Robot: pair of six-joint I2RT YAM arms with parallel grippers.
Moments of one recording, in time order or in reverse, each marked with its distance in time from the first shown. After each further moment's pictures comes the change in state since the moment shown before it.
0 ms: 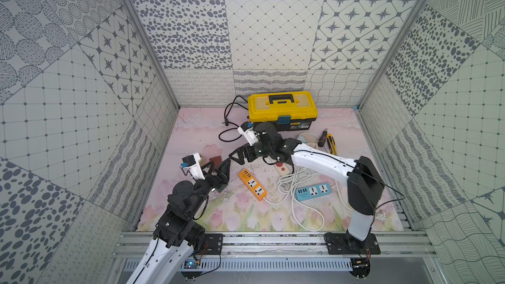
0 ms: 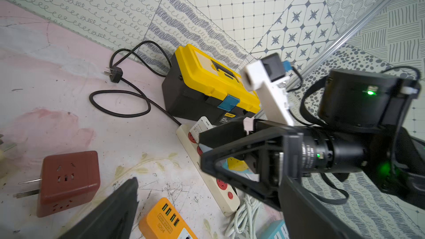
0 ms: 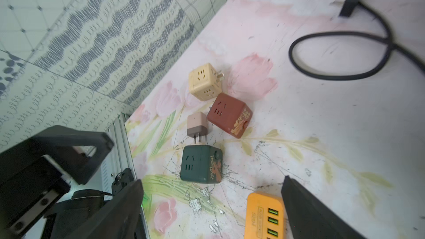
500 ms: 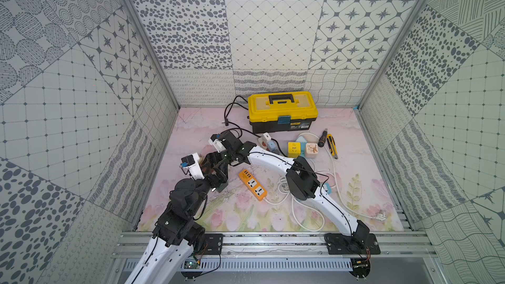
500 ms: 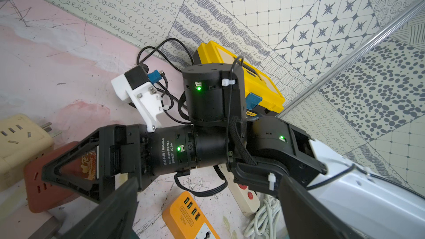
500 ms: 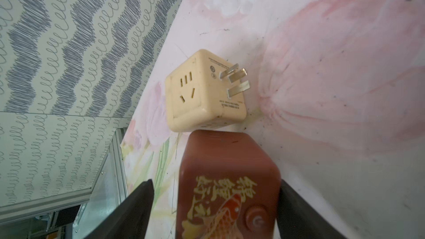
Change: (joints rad) left arm 0.000 0.015 0.047 -0.116 -0.103 0.030; right arm 0.115 0.884 0.988 -0.284 -0.124 0.208
